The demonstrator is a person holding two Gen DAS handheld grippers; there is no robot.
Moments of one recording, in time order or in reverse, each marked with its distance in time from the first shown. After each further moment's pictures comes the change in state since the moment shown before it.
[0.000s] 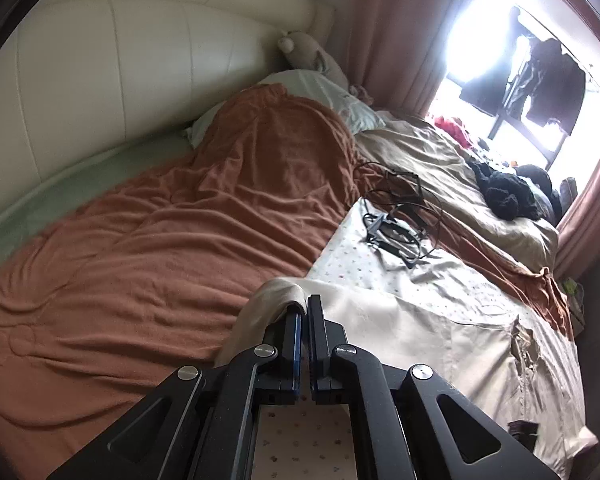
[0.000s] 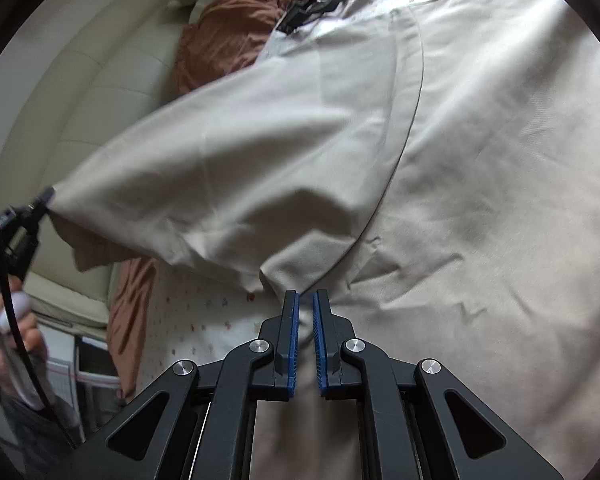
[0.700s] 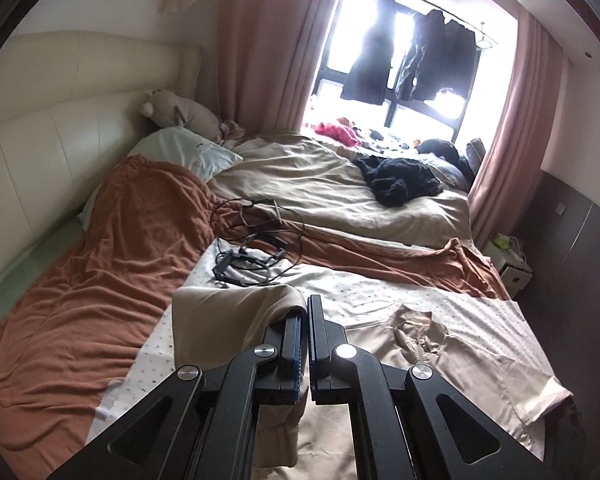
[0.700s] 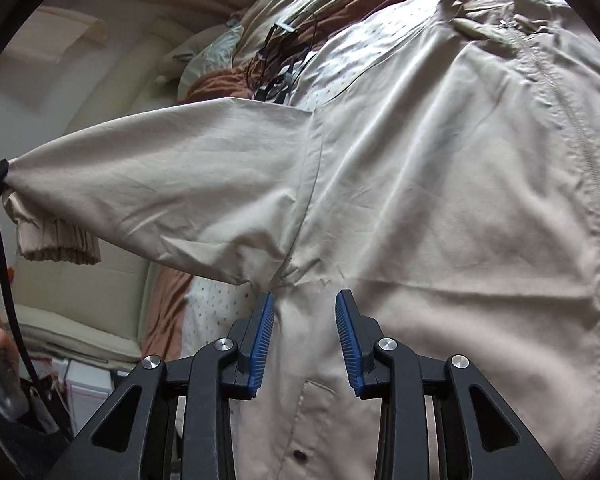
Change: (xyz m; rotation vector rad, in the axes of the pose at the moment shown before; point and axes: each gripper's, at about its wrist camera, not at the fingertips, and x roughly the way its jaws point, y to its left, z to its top) left arm -0.081 -0.214 0.008 0.252 -0.067 -0.224; right arm -0.180 -0.059 -0.033 0.146 -0.195 0.017
